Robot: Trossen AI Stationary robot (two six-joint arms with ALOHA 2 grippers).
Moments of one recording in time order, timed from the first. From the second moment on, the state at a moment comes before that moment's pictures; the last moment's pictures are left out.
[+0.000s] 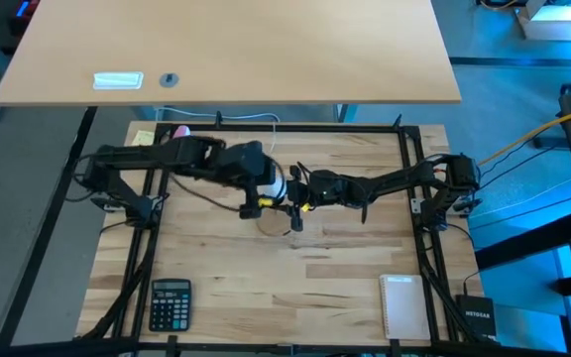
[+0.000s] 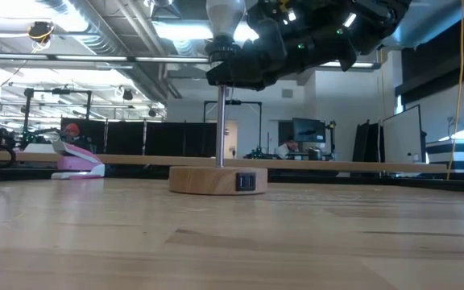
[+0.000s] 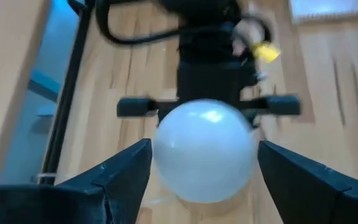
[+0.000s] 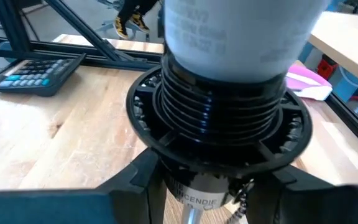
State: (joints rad) left arm -0.01 1.62 1.81 -1.05 -0.19 0.08; right arm -0.05 1.72 0.92 0.52 -0.05 -0.14
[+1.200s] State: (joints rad) left arm 0.09 1.67 1.82 -1.04 -0.03 0.09; right arm -0.05 1.72 0.92 0.51 -0.03 -0.13
